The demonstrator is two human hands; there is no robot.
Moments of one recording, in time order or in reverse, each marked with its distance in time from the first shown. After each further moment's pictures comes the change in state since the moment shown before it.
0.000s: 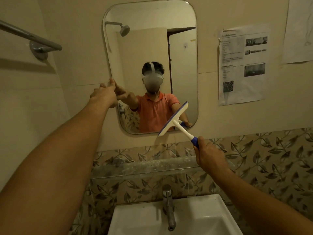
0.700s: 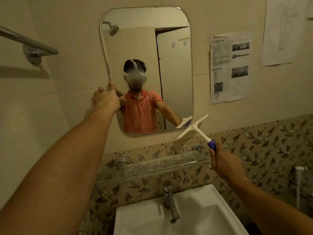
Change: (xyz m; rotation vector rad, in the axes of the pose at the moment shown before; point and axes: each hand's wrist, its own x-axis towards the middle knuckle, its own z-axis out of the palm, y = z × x) left_hand -0.001 -0.004 -0.003 -0.064 0.019 0.033; right_hand -0.055 0.021 -0.025 0.018 0.076 0.205
